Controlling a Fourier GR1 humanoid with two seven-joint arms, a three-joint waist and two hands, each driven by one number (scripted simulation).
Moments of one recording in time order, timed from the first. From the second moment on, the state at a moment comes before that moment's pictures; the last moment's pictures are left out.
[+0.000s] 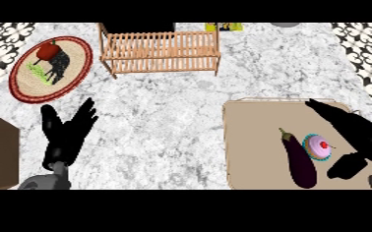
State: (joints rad) left arm -0.05 0.22 0.03 -1.33 0.17 0.03 0.28; right arm -0.06 -0.55 0.02 -1.49 0.75 0.45 -0.02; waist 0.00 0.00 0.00
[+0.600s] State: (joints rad) left arm -0.05 0.19 0.06 -1.33 0.14 0.02 0.28; right arm -0.13 -0.44 0.01 -1.31 0.86 0.36 -0.14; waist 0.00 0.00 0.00
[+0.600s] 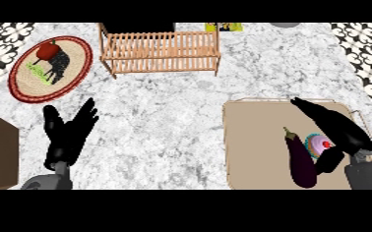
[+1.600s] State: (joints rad) left arm -0.05 0.18 0.07 -1.34 0.12 0.00 0.29; right arm -0.06 -0.28 0.16 -1.54 0.91 0.37 -0.17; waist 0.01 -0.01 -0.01
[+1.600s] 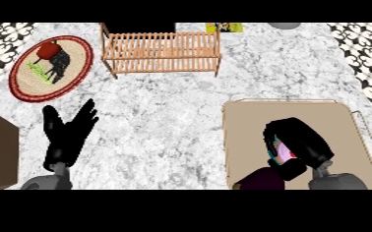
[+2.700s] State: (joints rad) left arm -0.10 0.16 0.03 -1.33 0.11 -0.01 0.32; right arm -0.82 -0.01 0.60 -1.69 0.89 -0.05 1.06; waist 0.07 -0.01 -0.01
